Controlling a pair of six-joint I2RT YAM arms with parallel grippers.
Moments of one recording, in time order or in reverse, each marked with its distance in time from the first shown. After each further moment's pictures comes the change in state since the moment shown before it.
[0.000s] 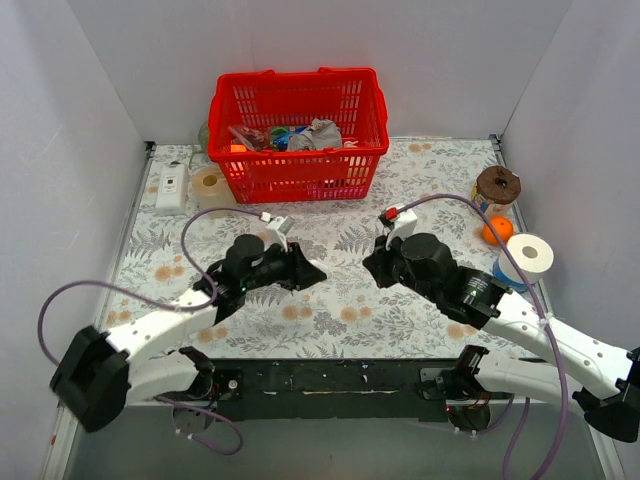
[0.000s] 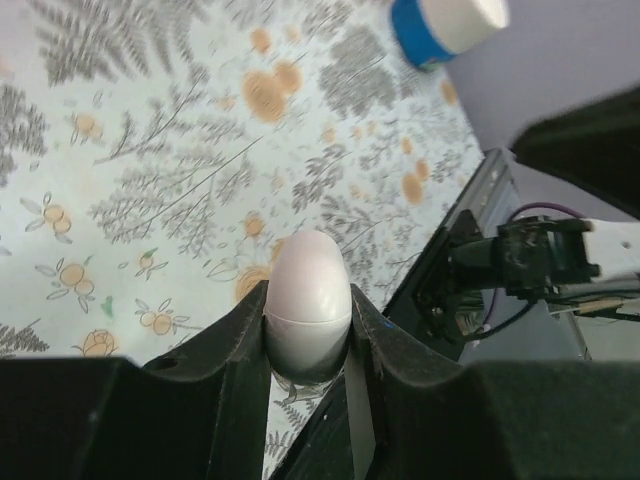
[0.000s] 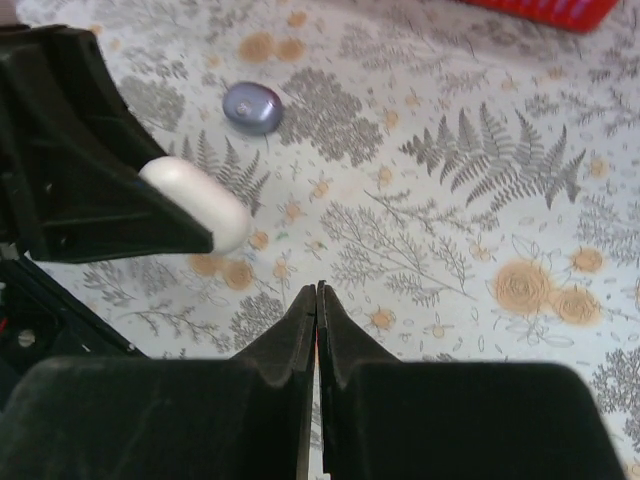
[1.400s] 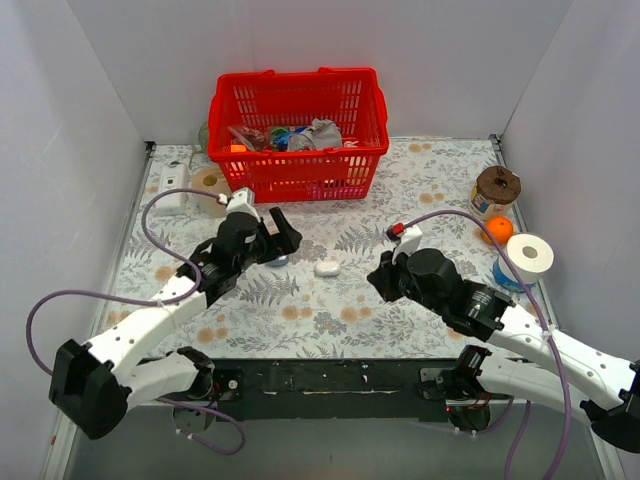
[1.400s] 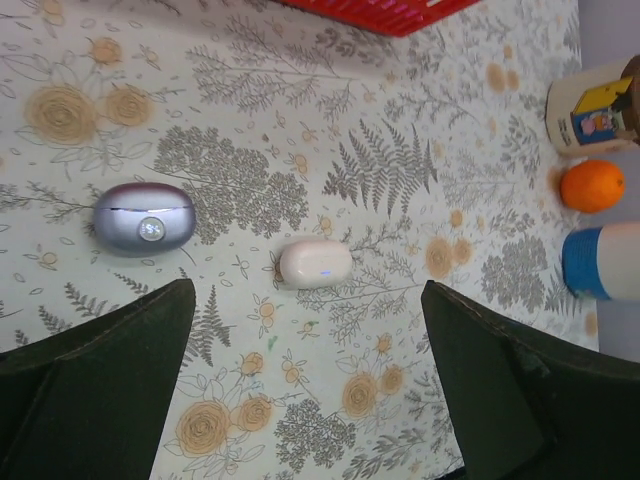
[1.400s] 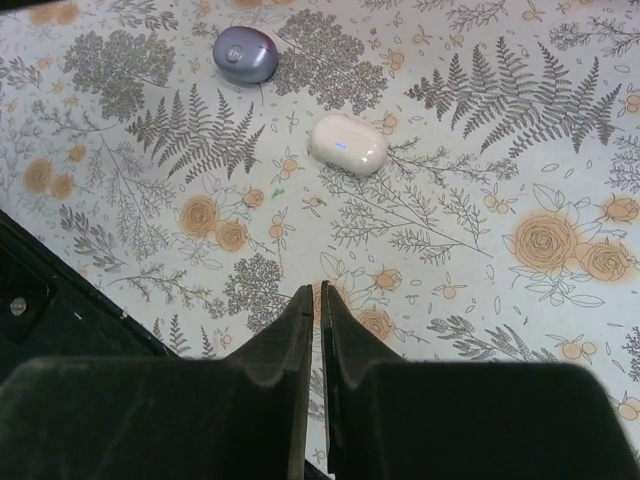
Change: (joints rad) left arm 0.080 0.120 0.267 -0.415 -0.515 -0.107; right arm -0.005 -0.095 -0.178 0.016 -0.028 0.056
